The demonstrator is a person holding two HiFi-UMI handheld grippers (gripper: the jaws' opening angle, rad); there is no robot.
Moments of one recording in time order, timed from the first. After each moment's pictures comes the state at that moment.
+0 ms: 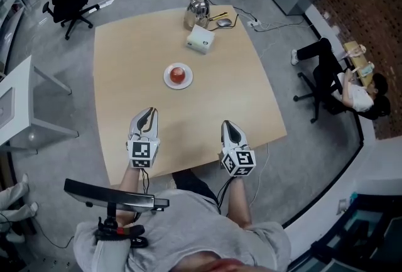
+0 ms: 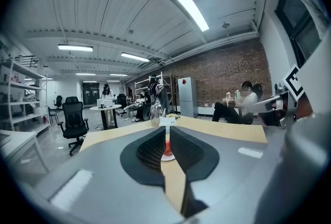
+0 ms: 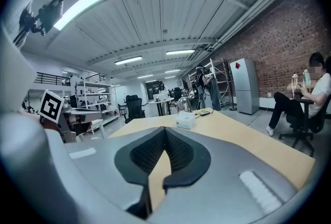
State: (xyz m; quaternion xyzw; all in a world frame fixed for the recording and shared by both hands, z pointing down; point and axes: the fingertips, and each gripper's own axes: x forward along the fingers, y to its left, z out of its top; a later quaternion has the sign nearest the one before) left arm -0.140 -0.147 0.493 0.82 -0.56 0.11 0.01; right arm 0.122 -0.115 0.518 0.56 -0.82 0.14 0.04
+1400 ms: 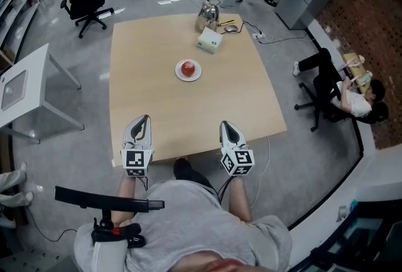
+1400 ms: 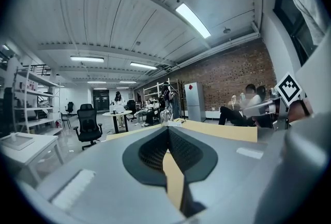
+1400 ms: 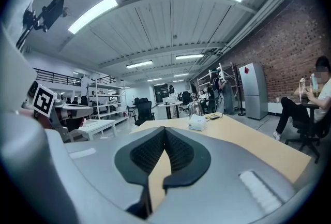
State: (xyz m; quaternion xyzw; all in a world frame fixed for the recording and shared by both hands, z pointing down) left arm -0.192 -0.007 0.450 0.79 -0.60 0.09 -0.02; right arm 0.086 -0.026 0.492 0.52 -0.84 0.11 0.03
